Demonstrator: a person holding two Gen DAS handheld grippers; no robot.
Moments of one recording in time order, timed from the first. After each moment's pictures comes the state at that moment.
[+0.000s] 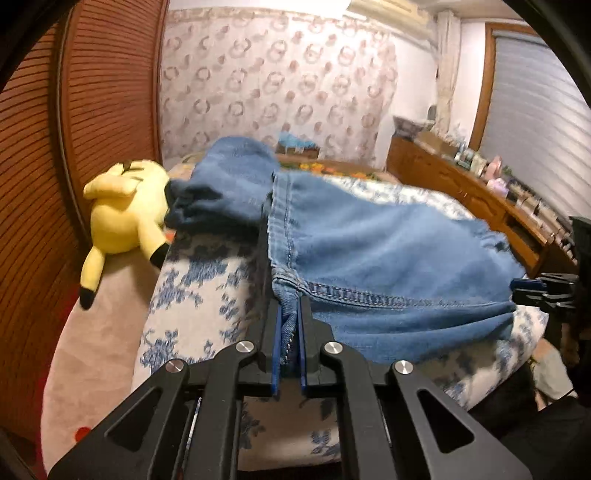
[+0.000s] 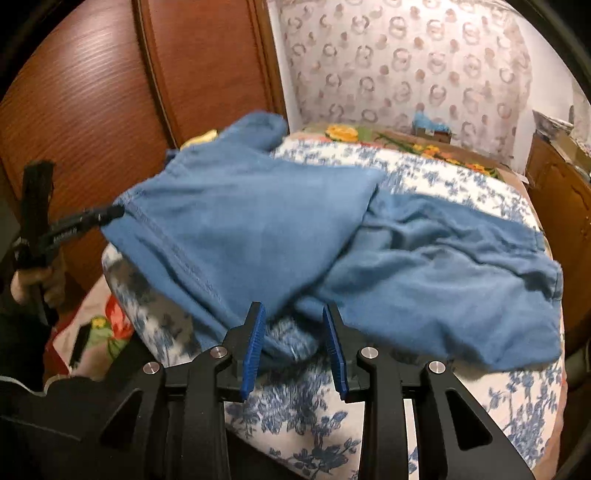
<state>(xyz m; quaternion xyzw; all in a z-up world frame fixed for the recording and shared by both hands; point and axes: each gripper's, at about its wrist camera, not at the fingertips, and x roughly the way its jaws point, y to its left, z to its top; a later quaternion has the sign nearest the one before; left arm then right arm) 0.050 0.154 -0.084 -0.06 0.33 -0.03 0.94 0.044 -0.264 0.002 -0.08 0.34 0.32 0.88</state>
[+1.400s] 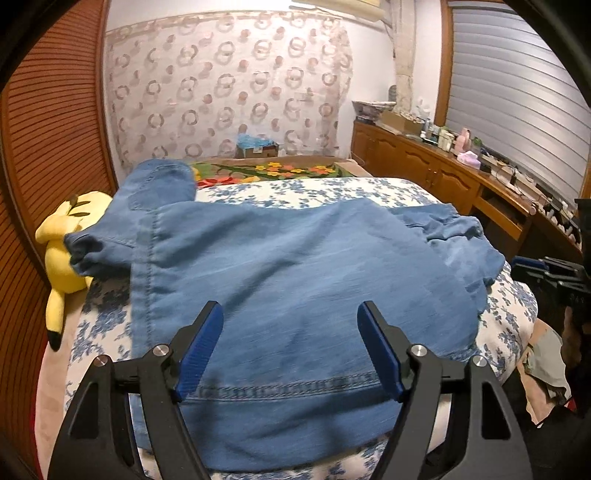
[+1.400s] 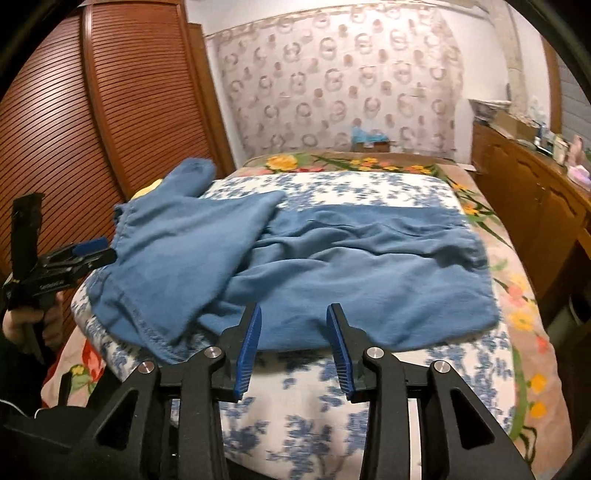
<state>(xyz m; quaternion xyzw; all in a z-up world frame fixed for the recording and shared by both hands) 0.094 0.046 -0.070 0.00 0.32 -0.09 0.94 0.032 -0.327 -0.030 0.00 0.30 0.22 0.93</state>
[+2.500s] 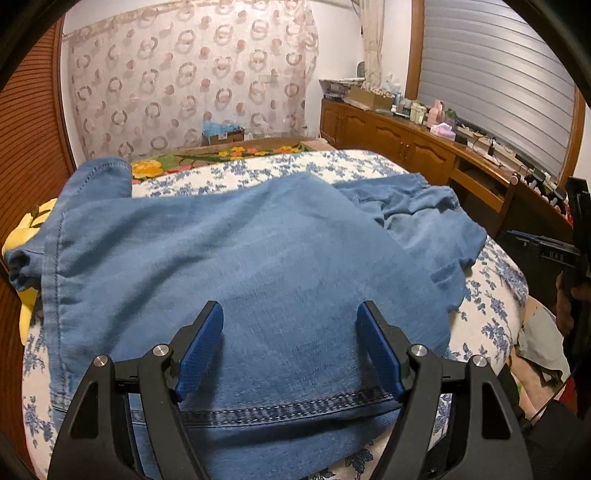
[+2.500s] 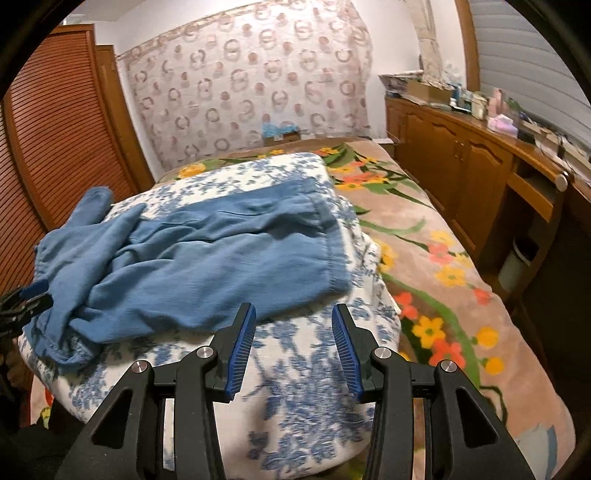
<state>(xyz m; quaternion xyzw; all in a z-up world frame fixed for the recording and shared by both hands) 0.117 -0.016 -0.089 0.02 0.36 -0.14 0.92 0.054 -0.365 -0.036 0.05 0.32 0.07 0.94</state>
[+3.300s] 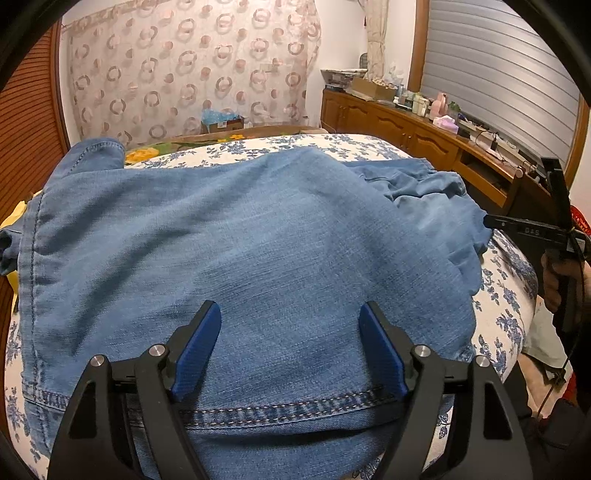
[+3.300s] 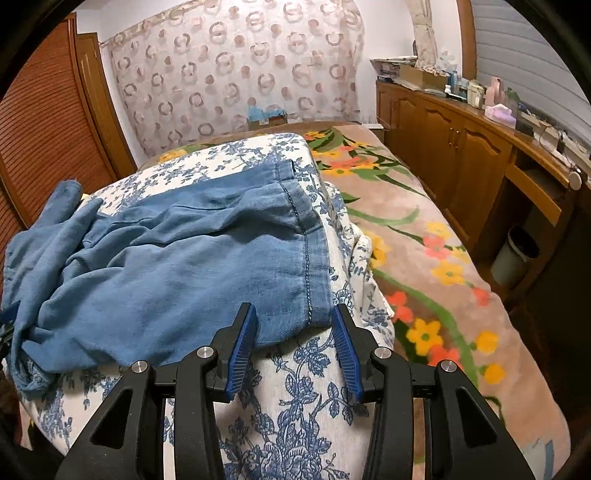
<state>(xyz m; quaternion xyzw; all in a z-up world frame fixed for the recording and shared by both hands) 0.123 -0.020 -0.111 0.02 0.37 -0.14 0.92 0.096 -0.371 -0.040 0.04 0.35 0.05 0.93</state>
